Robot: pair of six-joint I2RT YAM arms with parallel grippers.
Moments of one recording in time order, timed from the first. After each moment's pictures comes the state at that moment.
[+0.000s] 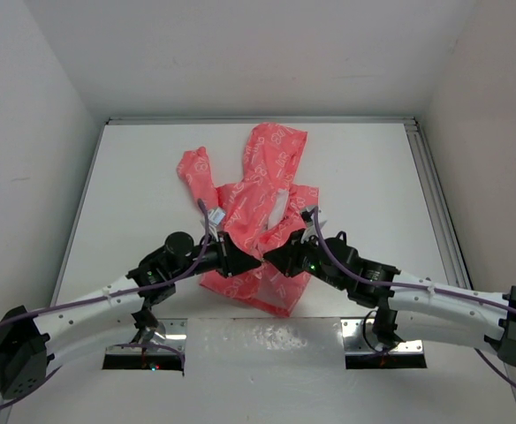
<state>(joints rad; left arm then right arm) -0.84 0.83 0.33 0.28 0.32 -0.88 1.10 0.90 0.47 0.14 0.22 0.69</state>
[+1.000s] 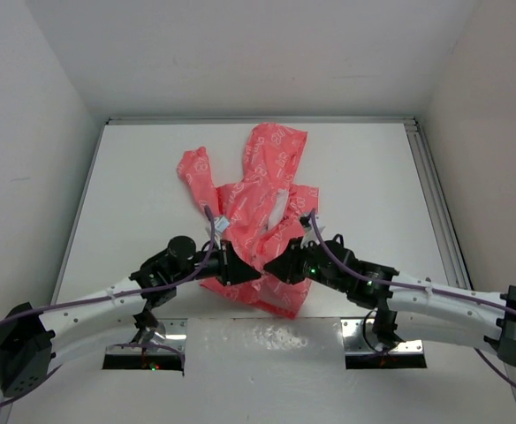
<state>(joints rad) -0.84 0.85 0.28 0.31 0.41 -0.87 1.10 0.91 0.44 0.09 0.15 0.81</state>
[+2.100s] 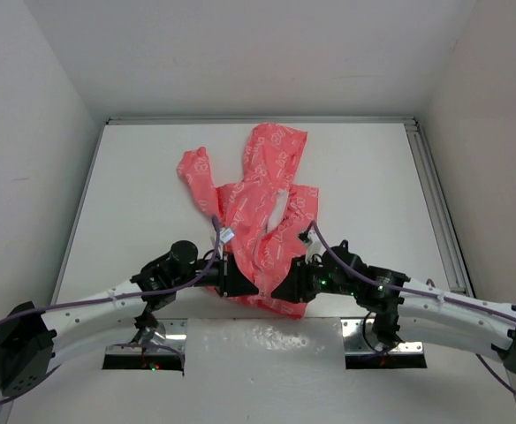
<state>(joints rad) -0.85 0.84 0.23 0.30 0.54 -0.88 1.08 0.78 0.39 -0.10 -0.14 0.85</state>
